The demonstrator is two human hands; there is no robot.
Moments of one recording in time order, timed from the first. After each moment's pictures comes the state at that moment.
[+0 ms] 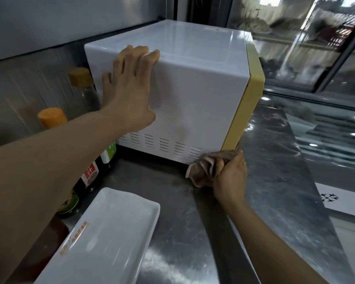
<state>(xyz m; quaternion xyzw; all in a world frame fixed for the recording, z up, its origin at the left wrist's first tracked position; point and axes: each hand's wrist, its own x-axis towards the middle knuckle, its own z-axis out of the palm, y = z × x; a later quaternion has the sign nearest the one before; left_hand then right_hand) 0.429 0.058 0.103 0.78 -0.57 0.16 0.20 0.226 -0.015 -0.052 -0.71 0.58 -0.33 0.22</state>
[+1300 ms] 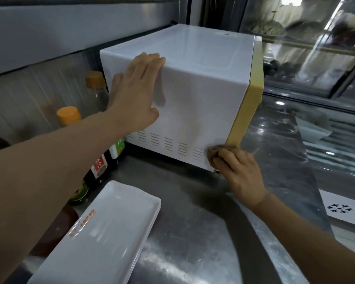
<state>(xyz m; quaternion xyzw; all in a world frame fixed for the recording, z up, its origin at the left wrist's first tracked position) 0.429 0.066 0.106 0.77 -0.59 0.15 0.21 0.182 -0.052 -0.037 -0.90 0.11 -0.36 -0.22</state>
